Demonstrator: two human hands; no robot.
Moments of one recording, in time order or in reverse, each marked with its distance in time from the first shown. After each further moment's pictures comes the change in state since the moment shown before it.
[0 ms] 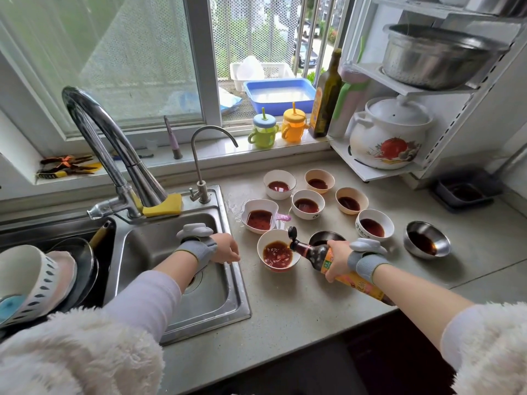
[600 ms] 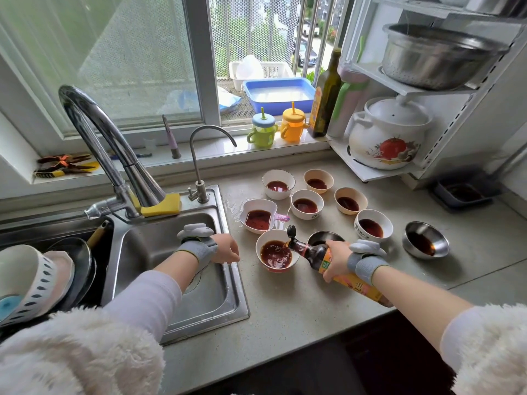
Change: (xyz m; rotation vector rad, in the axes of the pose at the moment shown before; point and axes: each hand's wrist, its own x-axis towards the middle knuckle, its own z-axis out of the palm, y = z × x) left_hand -0.005 0.007 -0.003 -0.008 -0.015 -0.005; right_hand 0.002 0.001 0.004 0.042 0.018 -0.005
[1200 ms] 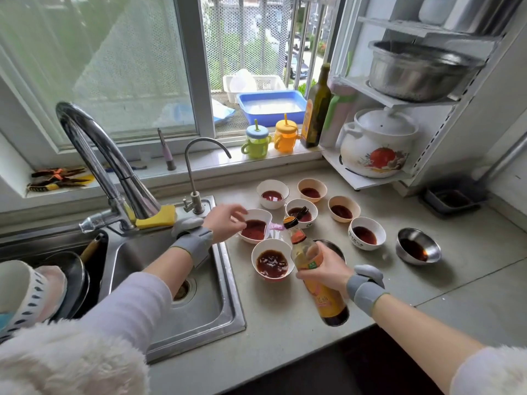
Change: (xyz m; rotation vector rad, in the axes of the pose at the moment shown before) left_hand -0.030 0.037 -0.055 -0.416 0.505 0.191; right_hand -0.024 -0.008 0.020 0.814 0.179 -0.255
